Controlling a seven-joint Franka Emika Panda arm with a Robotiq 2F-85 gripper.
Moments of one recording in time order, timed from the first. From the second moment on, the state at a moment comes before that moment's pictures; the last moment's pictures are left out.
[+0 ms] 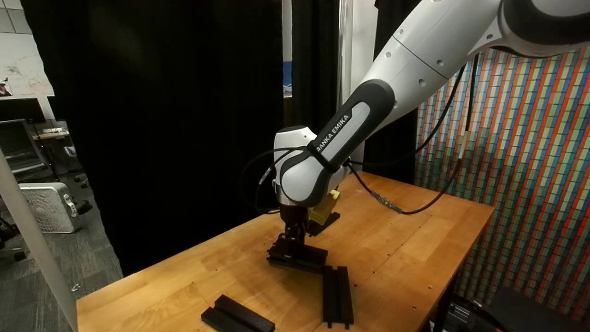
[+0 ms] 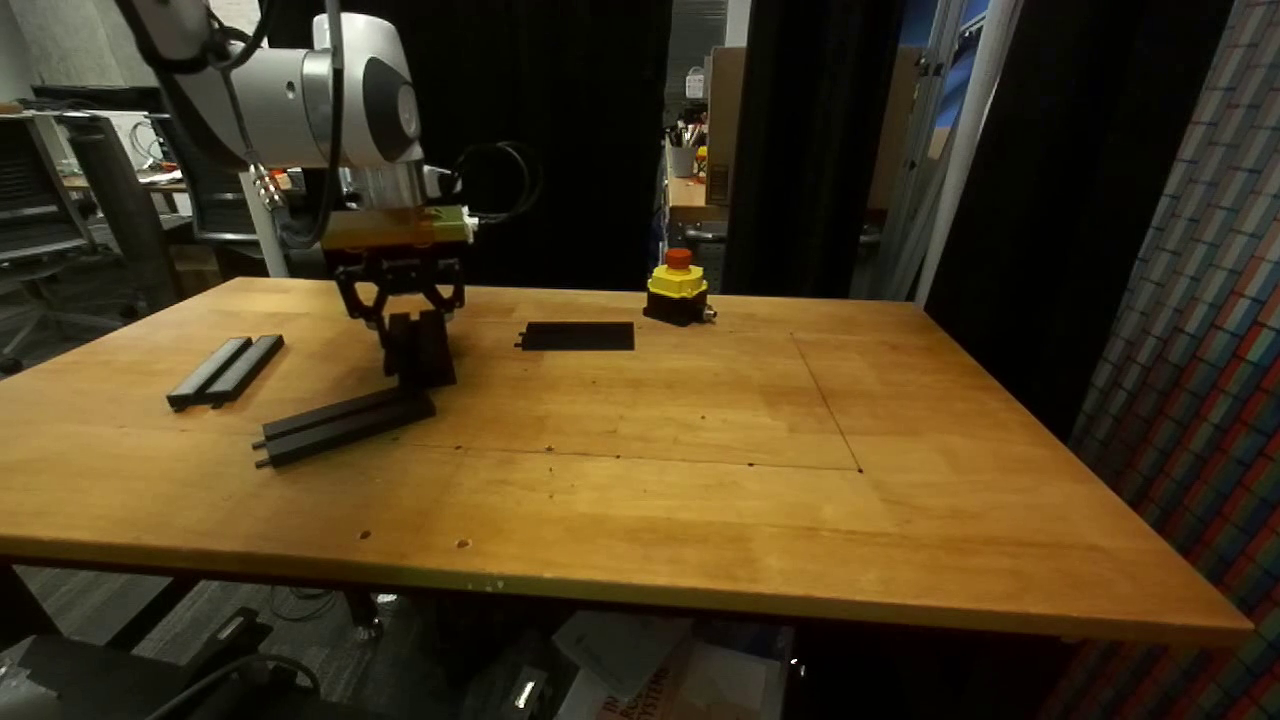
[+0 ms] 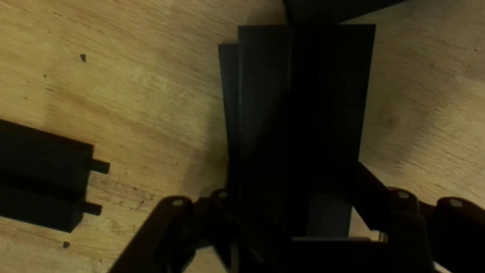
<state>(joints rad) 0.18 0.39 0.16 -2.08 -0.12 2.49 -0.16</state>
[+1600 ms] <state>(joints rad) 0.18 0.39 0.17 -2.08 -0.15 2.50 -0.18</state>
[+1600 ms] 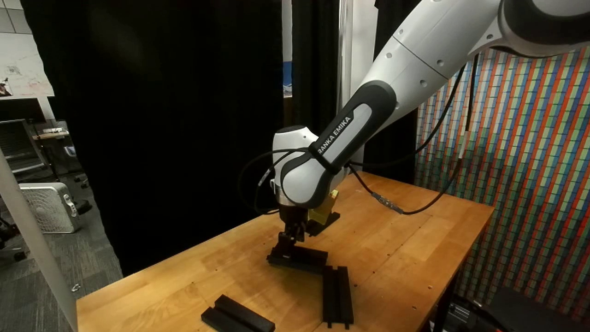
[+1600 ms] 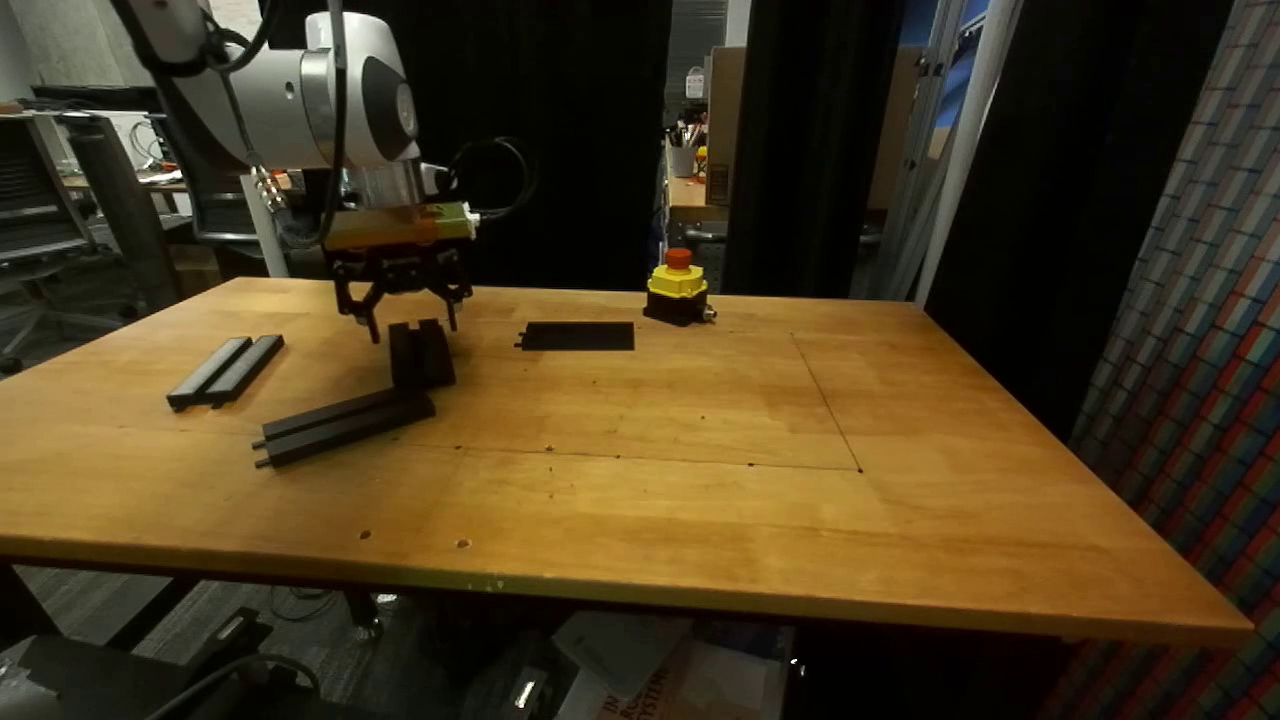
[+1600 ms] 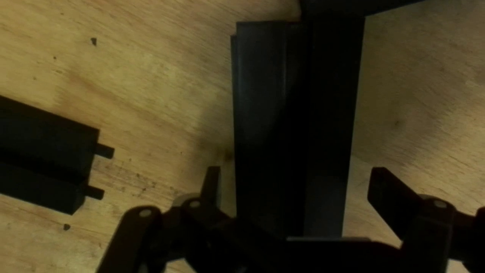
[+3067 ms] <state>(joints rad) 0.03 0.36 0.14 -2.02 -0.23 2.37 -1.15</state>
